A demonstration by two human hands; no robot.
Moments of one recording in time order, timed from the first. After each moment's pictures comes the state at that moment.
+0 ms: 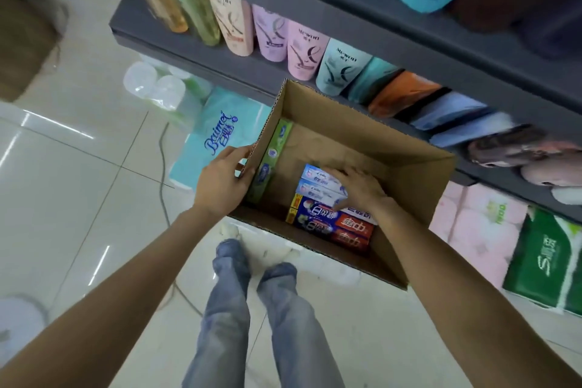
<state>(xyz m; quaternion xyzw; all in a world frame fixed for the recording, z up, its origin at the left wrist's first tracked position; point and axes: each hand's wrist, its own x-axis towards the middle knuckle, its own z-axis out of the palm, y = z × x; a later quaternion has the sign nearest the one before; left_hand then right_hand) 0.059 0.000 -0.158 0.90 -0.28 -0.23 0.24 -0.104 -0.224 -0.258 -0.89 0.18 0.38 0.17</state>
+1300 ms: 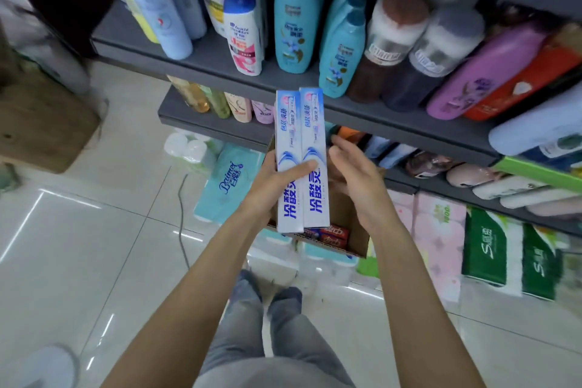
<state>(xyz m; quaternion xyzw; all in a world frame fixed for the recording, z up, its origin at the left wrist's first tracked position) -0.011 -0.033 0.072 0.61 -0.06 -0.51 0.61 -0.114 -0.141 0.075 -0.57 0.42 -0.12 0.69</state>
